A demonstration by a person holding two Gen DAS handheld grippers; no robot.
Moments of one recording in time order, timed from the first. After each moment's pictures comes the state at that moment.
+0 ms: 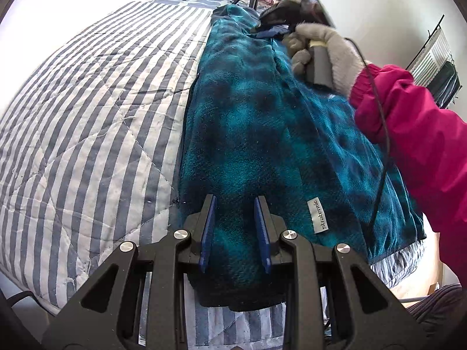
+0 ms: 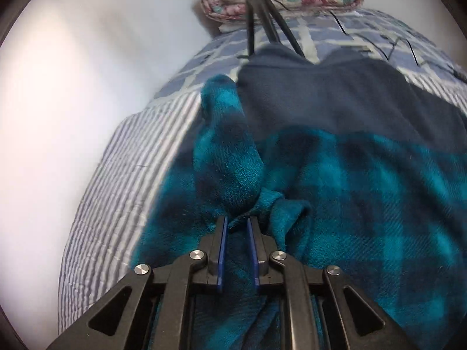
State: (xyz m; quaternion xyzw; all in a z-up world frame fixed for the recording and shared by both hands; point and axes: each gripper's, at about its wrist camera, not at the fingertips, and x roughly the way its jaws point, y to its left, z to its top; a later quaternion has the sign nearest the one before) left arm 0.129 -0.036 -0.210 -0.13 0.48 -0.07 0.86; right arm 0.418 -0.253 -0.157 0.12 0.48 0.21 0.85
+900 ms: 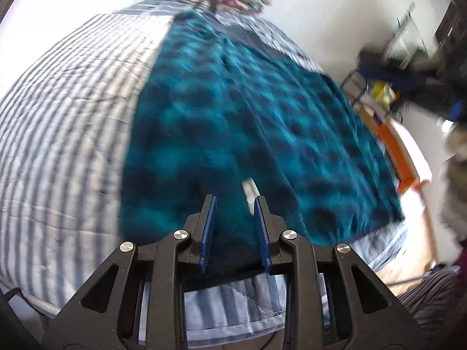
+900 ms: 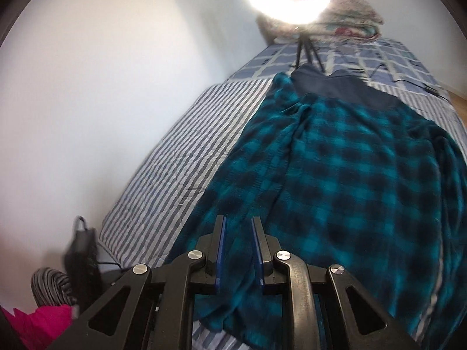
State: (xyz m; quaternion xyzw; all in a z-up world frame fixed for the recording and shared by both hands) left arm 0.106 -0.083 -0.202 -0.10 0.46 -0.15 0.87; right arm 0.111 -0.329 -0.034 0.08 0.45 0.27 0.85
